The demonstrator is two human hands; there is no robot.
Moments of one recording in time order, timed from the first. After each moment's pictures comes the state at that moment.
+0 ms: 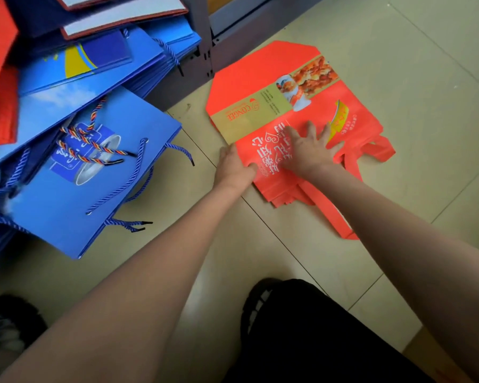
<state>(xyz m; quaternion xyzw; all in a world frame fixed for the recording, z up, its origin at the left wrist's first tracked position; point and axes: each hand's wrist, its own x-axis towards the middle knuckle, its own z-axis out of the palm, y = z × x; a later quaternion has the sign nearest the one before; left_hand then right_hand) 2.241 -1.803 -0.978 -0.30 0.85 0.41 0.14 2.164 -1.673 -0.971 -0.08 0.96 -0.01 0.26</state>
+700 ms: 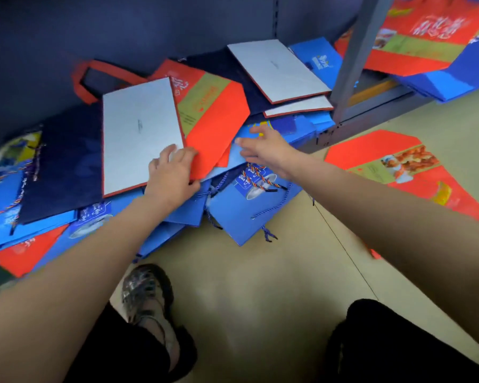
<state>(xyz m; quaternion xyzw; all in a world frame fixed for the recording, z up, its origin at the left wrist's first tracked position) 2.419 -2.062 -0.807 -0.26 0.96 0.04 0.06 2.265 -1.936 -0.811 -0.12 0.69 -0.57 0.43</state>
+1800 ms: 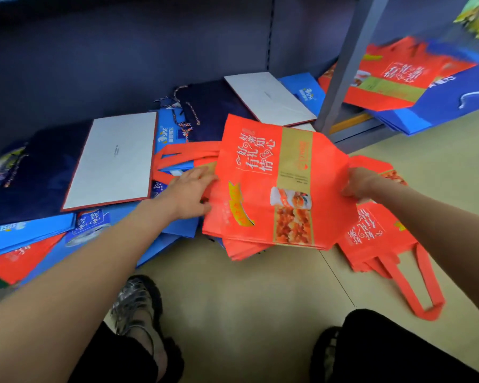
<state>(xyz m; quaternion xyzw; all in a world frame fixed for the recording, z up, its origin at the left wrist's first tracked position) 2.408 -2.053 -0.790 -0.16 0.97 0.10 0.17 2.181 -1.787 -0.805 -0.13 0.94 -0.11 0.30</state>
